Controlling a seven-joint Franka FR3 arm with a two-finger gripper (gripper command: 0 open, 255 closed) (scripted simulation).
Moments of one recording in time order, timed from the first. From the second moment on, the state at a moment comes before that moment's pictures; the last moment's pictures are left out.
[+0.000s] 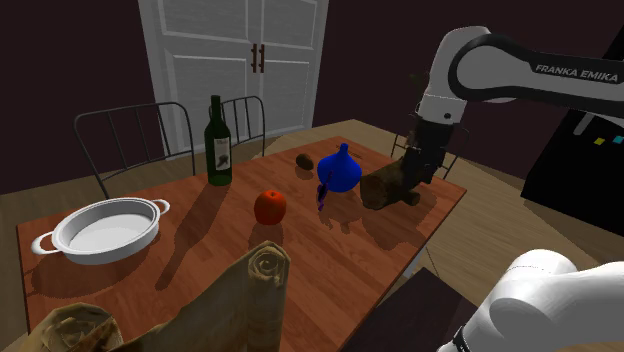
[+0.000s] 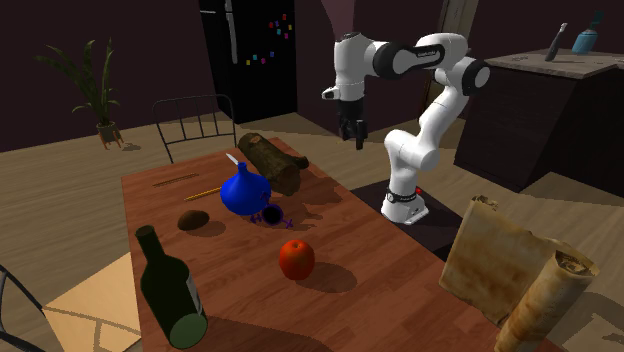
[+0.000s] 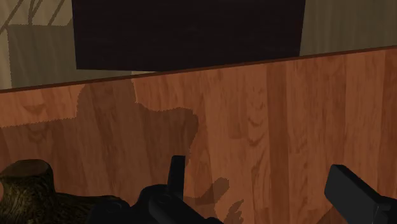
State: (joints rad) arm -0.01 -0.76 -0.02 -2.36 0.06 1.50 0.02
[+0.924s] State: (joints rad) arm -0.05 -0.40 0.02 -2.29 0.19 1.89 0.24
